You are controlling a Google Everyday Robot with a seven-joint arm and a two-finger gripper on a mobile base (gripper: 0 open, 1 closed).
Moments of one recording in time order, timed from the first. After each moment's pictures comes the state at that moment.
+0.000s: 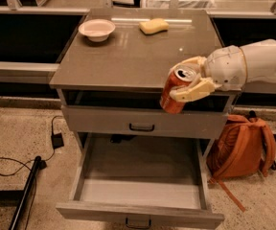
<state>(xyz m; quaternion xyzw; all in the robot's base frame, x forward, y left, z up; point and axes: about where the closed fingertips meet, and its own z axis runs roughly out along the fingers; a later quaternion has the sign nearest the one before) 0.529 -0.102 0.905 -0.60 0.57 0.34 0.45</state>
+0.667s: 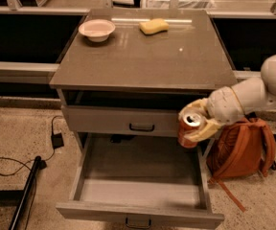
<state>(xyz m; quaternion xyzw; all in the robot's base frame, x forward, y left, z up) 0.514 -0.147 0.766 -0.68 0.56 0.30 0.35</state>
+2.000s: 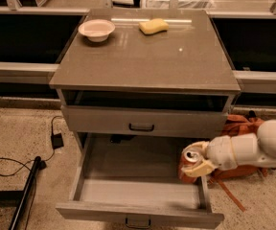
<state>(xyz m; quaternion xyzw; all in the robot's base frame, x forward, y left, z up) 0.484 -0.170 0.628 -0.55 0.69 0.31 0.36</state>
